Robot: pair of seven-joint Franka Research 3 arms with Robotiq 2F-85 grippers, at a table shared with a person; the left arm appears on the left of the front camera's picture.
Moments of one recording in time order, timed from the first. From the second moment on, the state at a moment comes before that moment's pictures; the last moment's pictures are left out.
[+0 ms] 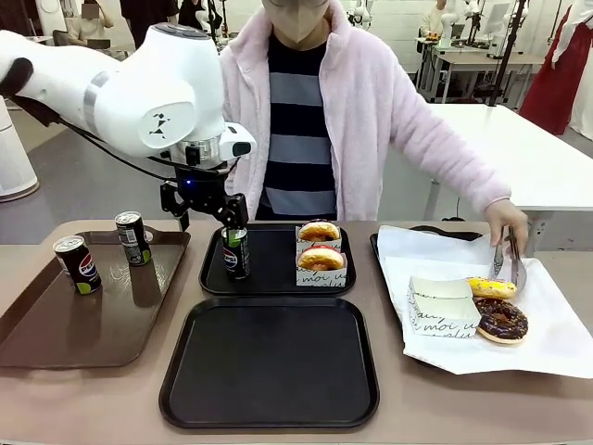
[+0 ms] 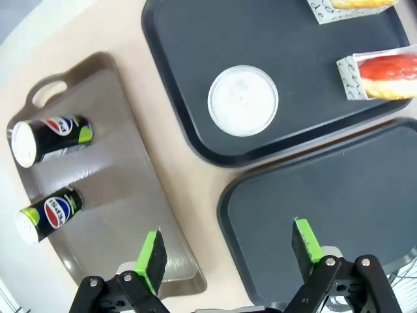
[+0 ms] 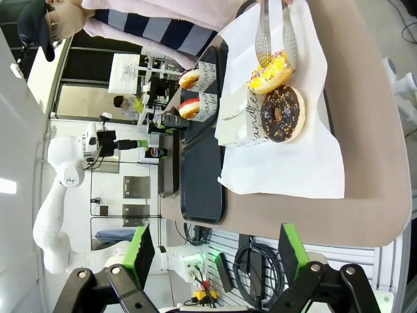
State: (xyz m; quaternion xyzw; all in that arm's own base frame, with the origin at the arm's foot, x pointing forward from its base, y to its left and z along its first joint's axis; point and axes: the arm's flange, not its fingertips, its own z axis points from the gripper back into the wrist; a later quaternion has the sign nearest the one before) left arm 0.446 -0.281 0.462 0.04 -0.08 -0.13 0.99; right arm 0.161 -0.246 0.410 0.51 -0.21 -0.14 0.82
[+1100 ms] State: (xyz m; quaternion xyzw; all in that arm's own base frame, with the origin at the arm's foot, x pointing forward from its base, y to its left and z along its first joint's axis) left arm 0.434 -0.115 0.527 0.02 -0.07 -0.06 1.00; right arm 0.162 -0.246 0.410 0.51 -0.21 -0.14 0.82
